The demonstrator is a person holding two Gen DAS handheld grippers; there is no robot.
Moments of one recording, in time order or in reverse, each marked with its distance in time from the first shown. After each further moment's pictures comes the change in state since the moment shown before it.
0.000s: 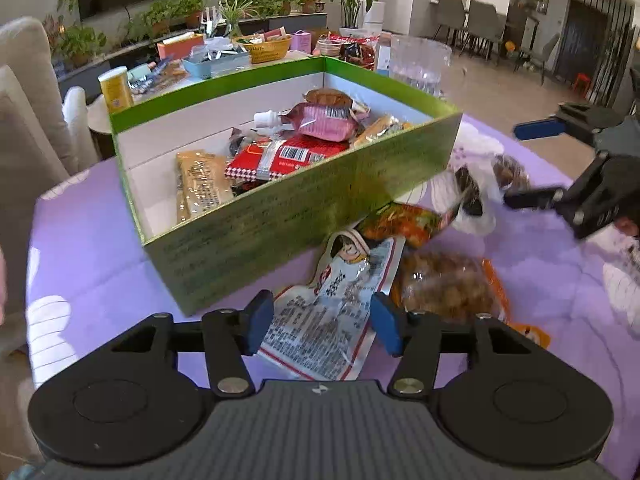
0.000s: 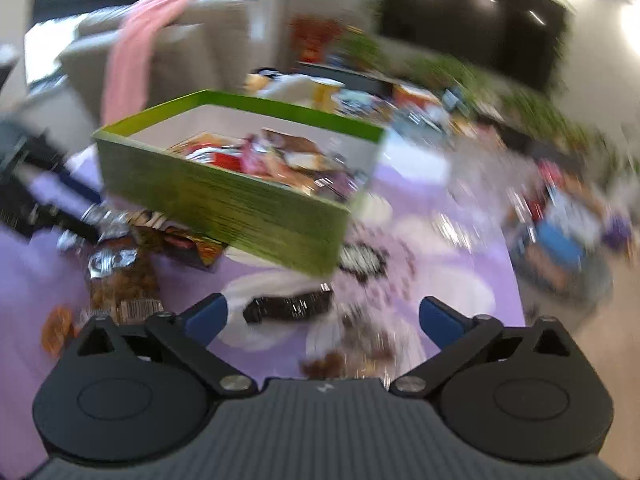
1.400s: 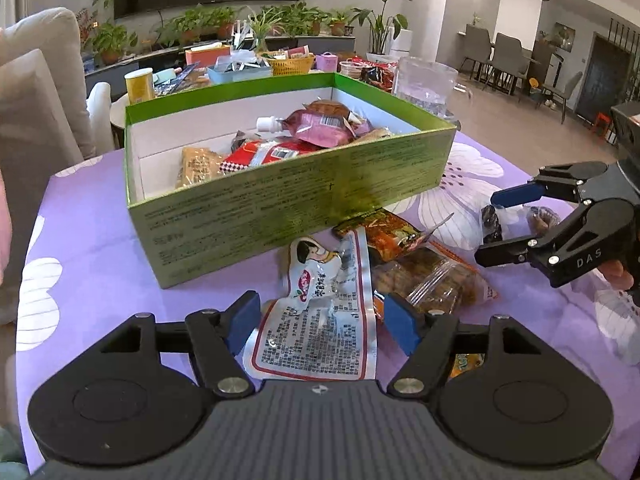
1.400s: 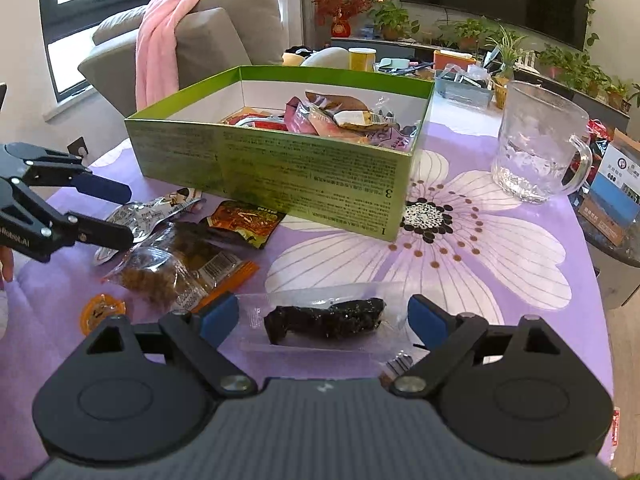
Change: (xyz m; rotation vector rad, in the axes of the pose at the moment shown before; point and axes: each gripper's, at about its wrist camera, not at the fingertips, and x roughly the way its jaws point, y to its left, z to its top) left arm -0.012 -0.029 -0.028 -0.078 -0.076 0.066; right arm 0.017 0.006 -0.011 0.156 0.081 0.155
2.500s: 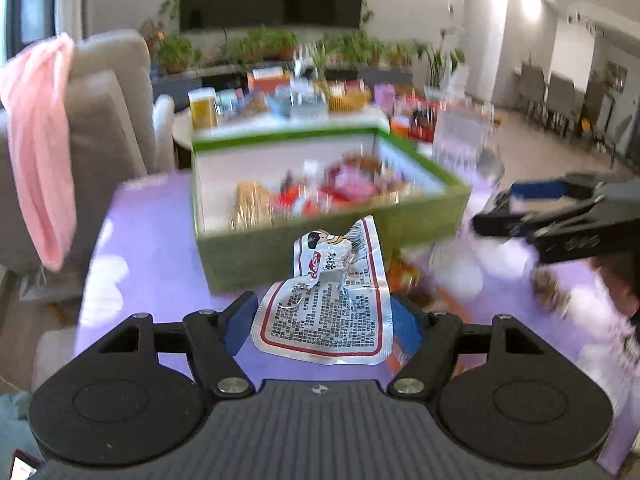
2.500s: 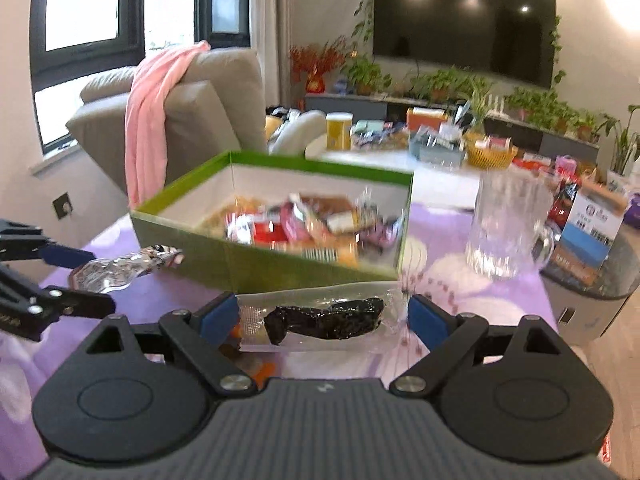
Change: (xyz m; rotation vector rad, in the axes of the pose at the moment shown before) left arm -0.071 -0.023 0.015 -0.113 -0.121 0.168; right arm -0.039 0.021 0.043 0.034 -0.185 -0.087
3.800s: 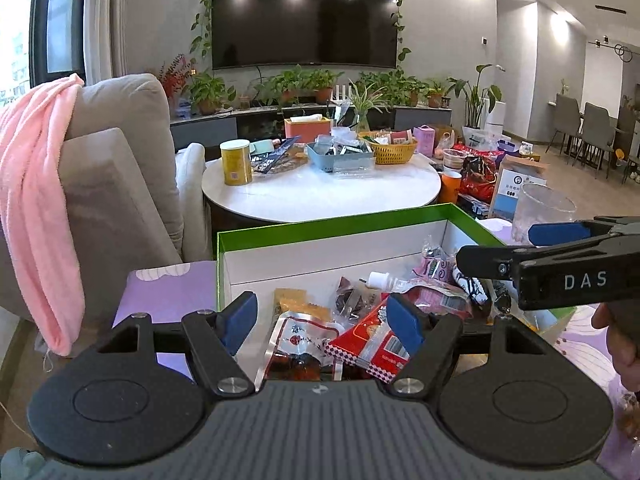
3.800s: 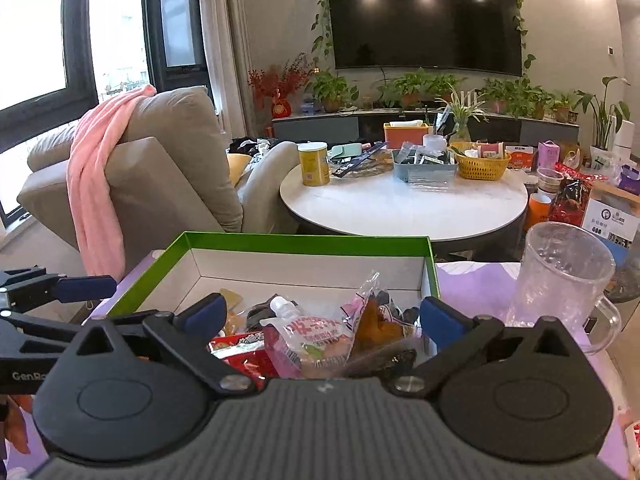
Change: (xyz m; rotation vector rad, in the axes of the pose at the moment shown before) left arm 0.084 0.030 0.074 -0.004 -0.094 0.113; right arm 0.077 -0.007 0.062 0.149 -0.048 -0.047
